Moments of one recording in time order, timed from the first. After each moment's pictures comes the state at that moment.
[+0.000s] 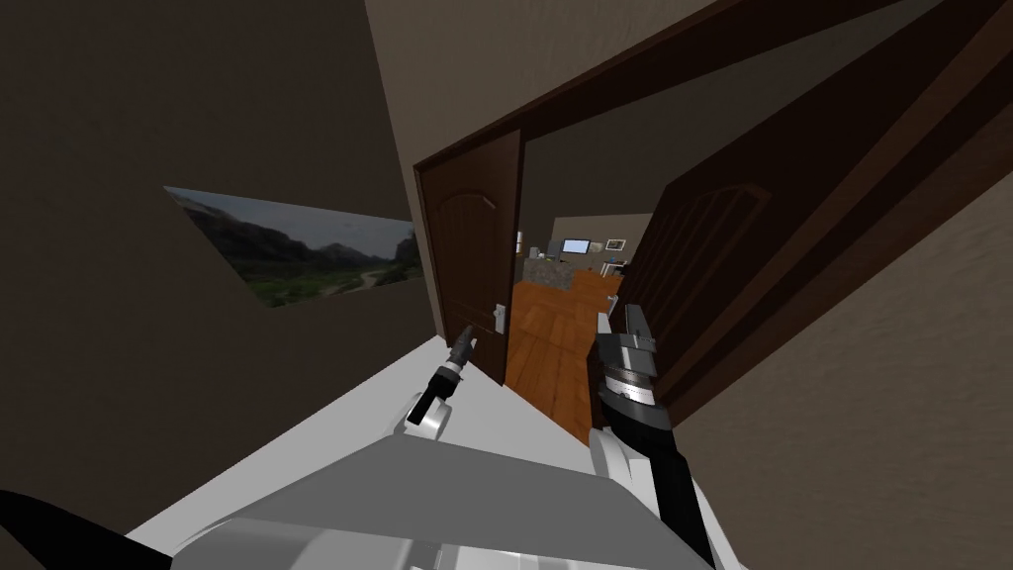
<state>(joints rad) 0.23 0.13 -0.18 -1.69 -0.02 -0.32 0.15</state>
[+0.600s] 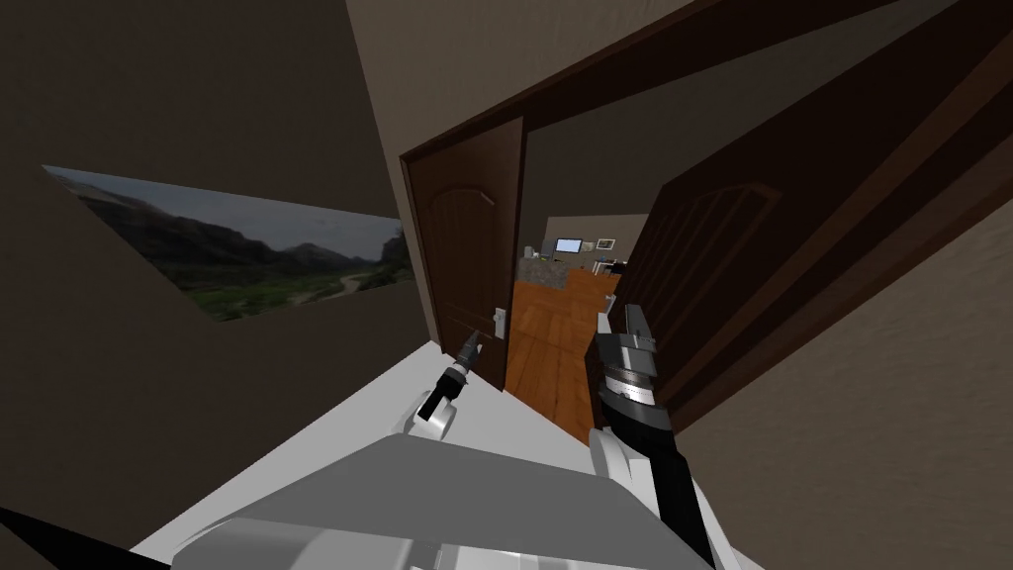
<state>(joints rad) 0.16 0.15 -0.24 -1.56 -0.02 -0.31 0.16</state>
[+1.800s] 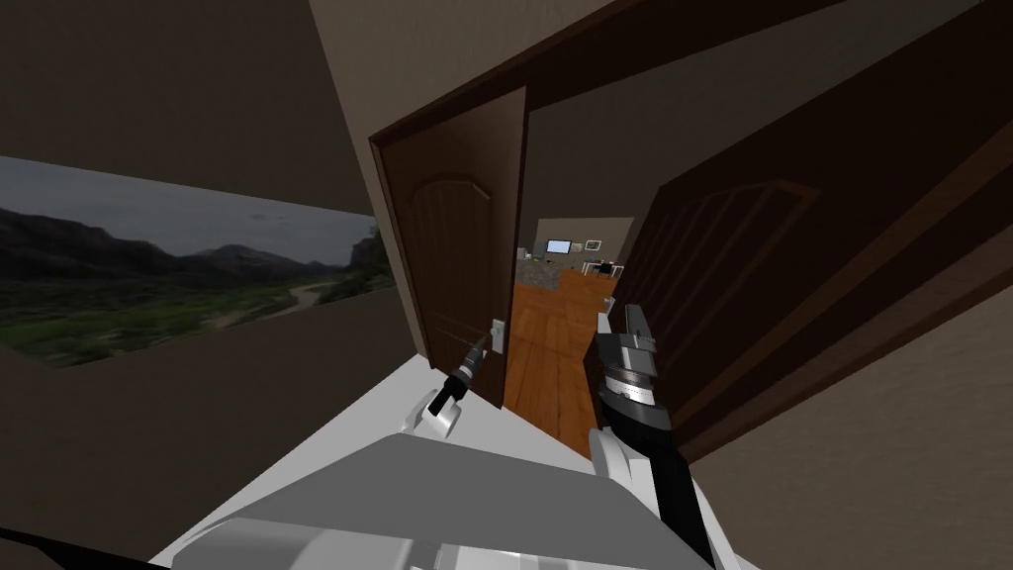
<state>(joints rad) 0.07 0.16 -0.29 -1.39 -0.02 -0.30 0.16</state>
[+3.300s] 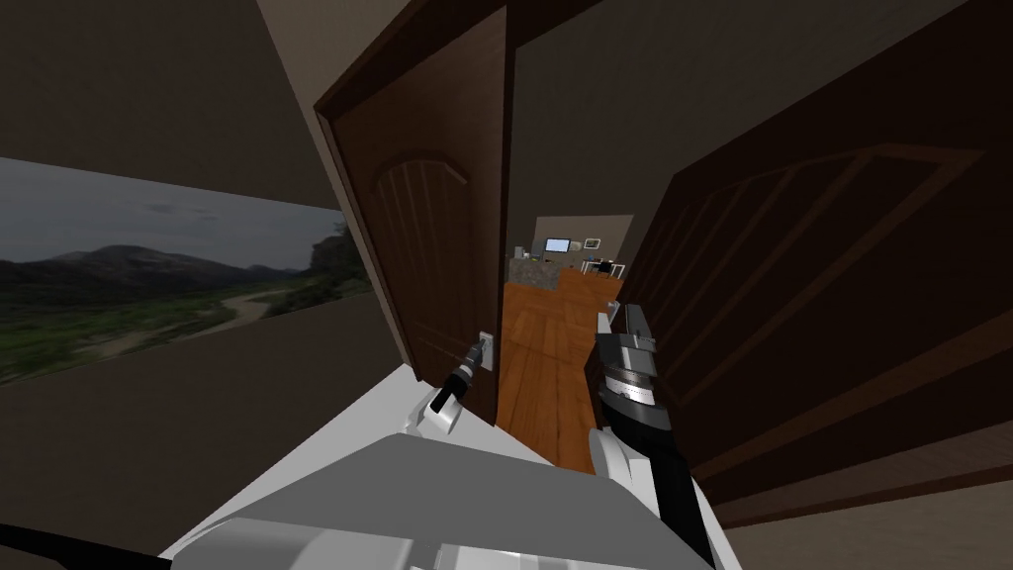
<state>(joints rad) 0.04 0.14 -0.25 -1.33 -0.02 -0.30 0.15</state>
